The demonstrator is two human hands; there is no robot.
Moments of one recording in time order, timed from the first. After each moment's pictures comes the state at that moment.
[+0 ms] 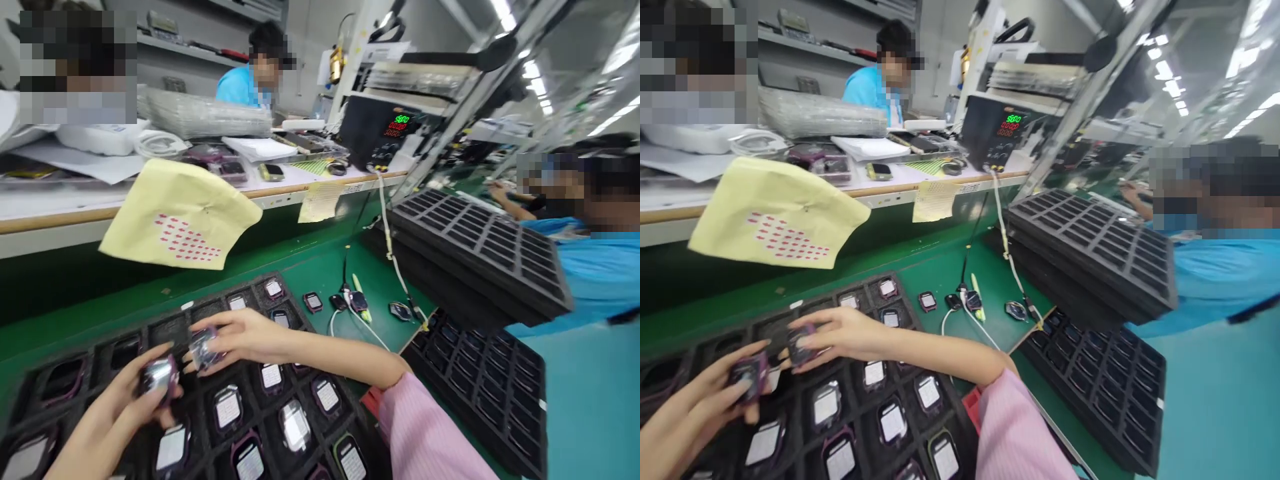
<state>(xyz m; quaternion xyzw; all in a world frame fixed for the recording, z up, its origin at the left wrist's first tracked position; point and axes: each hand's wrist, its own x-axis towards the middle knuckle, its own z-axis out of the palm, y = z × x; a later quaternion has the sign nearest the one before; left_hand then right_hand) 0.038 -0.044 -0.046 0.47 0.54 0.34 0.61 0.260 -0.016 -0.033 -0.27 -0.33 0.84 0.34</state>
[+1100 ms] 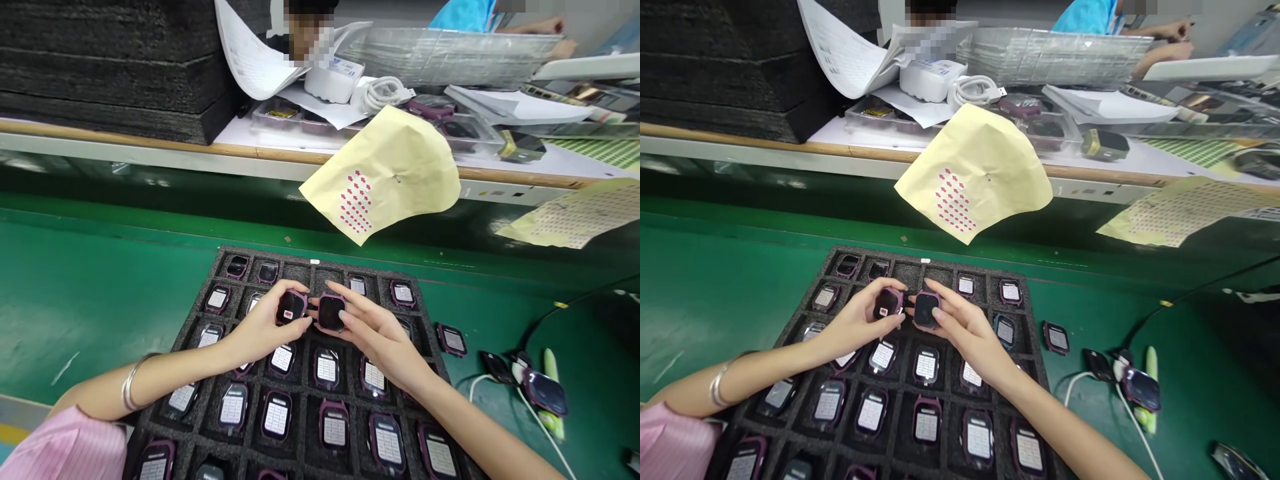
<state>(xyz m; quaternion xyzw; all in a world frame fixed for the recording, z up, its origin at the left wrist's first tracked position) 0.041 -0.034 -0.033 0.57 0.46 0.39 0.56 0.249 -0.016 -0.020 -0.31 -0.45 0.76 0.35</state>
